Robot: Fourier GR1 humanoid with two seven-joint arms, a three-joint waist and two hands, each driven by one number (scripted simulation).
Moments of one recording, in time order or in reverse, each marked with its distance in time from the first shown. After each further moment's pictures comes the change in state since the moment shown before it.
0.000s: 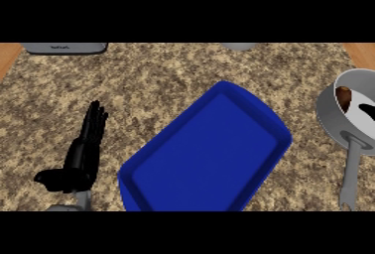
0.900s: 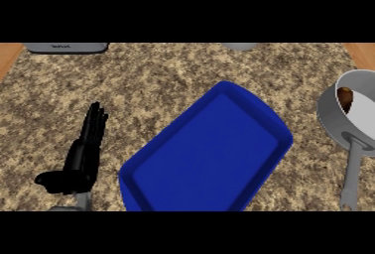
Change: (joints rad) left arm 0.013 -0.022 0.020 -0.004 -0.025 -0.027 -0.005; right arm 0.209 -0.167 -0.226 0.127 -0.421 0.106 -0.352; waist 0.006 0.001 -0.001
